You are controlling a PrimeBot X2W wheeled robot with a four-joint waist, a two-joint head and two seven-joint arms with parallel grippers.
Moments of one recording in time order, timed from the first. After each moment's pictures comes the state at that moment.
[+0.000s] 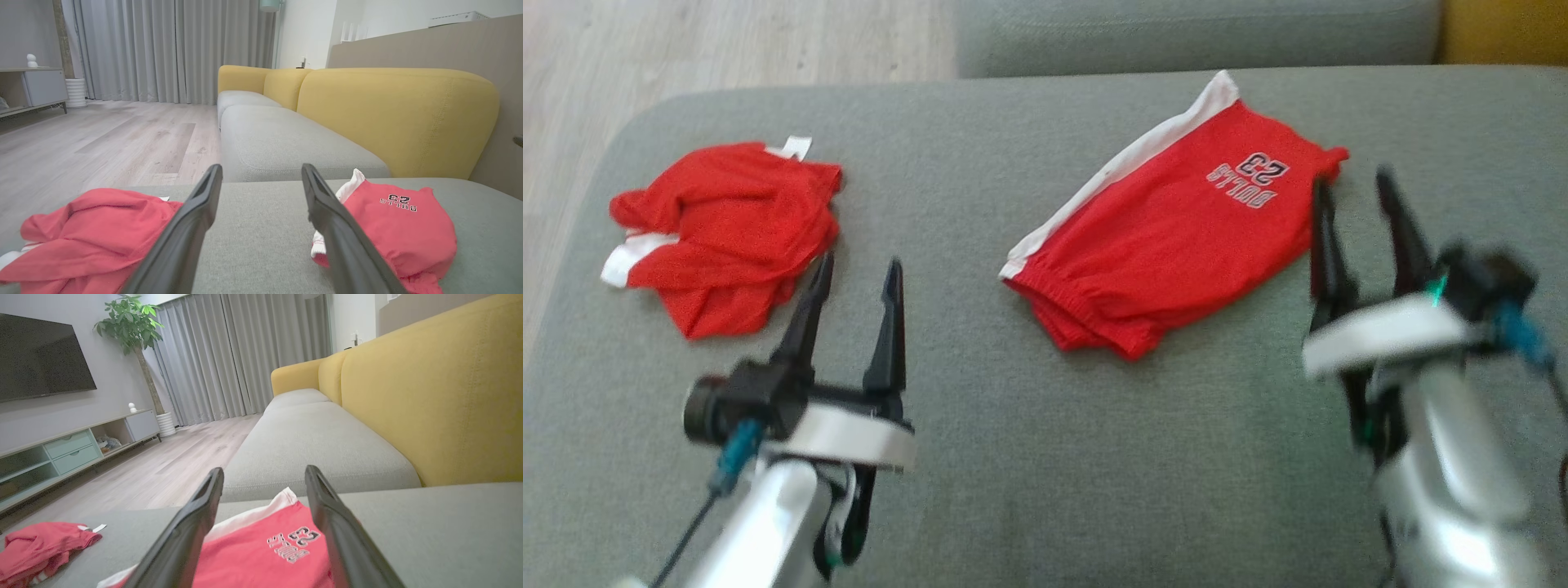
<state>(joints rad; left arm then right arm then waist) -0.31 0.26 -0.51 0.24 -0.50 0.14 -0.26 -0.42 -0.08 0.08 0.49 0.25 0.13 -0.25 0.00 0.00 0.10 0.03</state>
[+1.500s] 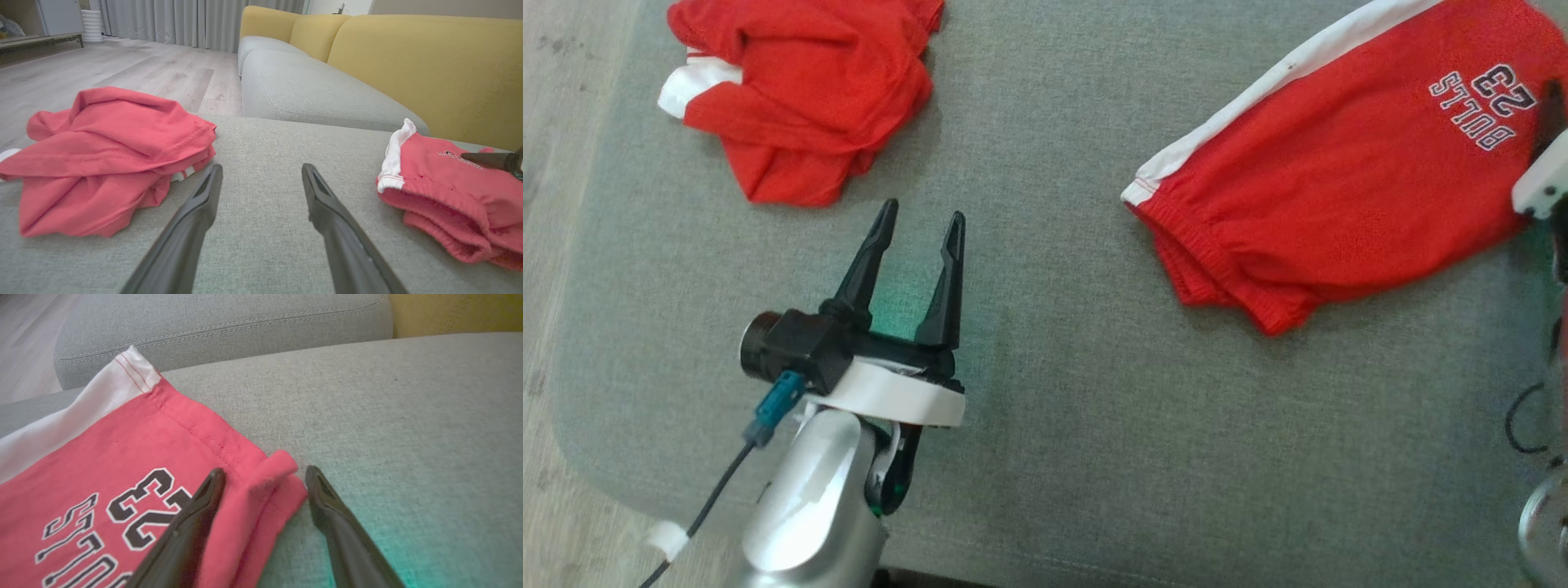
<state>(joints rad) -0.37 0.05 -0.34 0.33 -0.30 -0.10 -0.26 -0.87 -0.20 -0.49 0.91 -0.16 0.13 0.15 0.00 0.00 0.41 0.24</state>
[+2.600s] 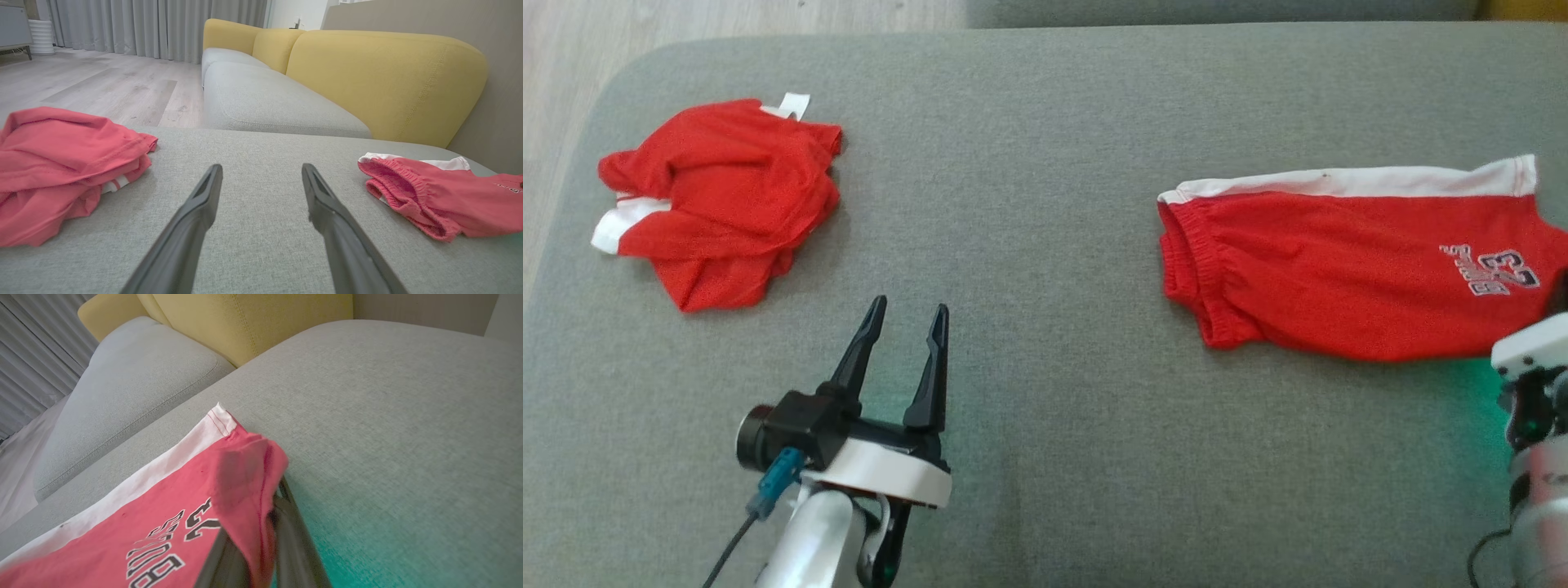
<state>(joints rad) -0.22 0.05 -0.29 0.36 -0.26 -0.11 -0.26 -0.59 -0.19 -0.51 1.02 0.24 0.13 -0.14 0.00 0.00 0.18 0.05</state>
